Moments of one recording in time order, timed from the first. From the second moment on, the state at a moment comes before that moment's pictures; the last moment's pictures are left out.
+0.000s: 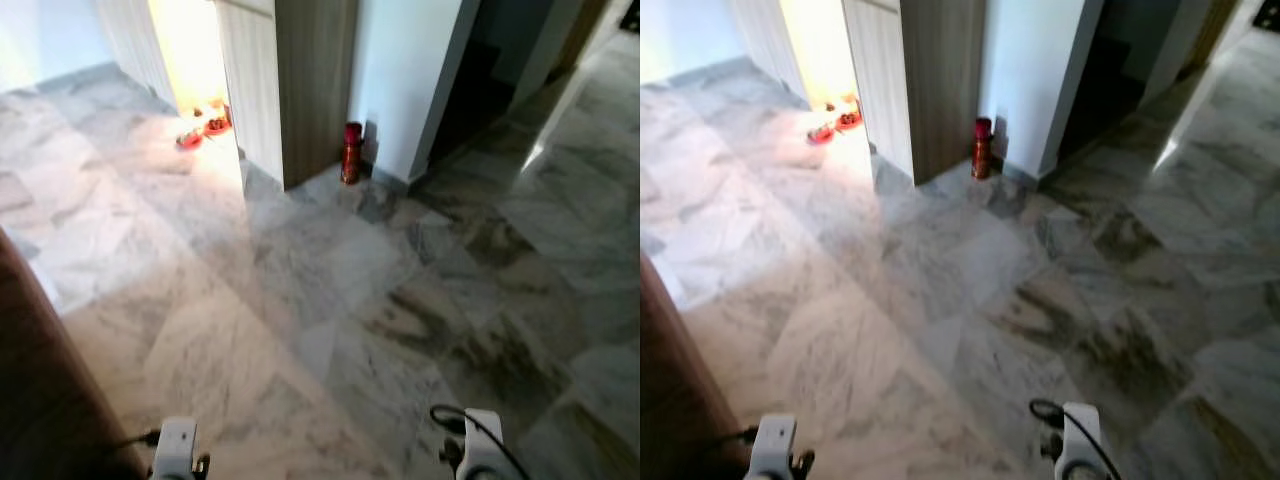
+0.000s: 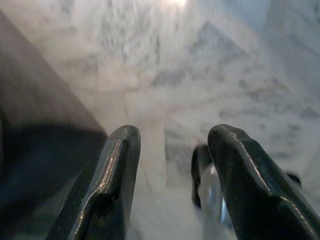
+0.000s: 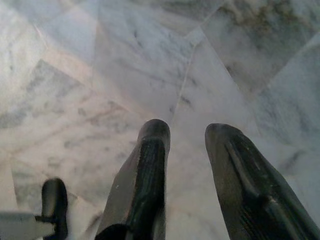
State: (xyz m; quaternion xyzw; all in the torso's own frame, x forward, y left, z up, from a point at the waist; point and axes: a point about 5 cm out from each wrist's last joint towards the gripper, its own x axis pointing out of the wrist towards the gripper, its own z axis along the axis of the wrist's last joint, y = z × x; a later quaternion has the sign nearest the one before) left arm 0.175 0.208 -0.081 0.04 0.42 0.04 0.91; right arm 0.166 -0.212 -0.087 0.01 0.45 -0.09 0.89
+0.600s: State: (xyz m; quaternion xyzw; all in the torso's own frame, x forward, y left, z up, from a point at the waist) left arm 0.183 0.201 -0.078 0.04 0.40 0.03 0.91; right arm 0.149 -0.221 -0.092 0.00 0.47 -0.10 0.88
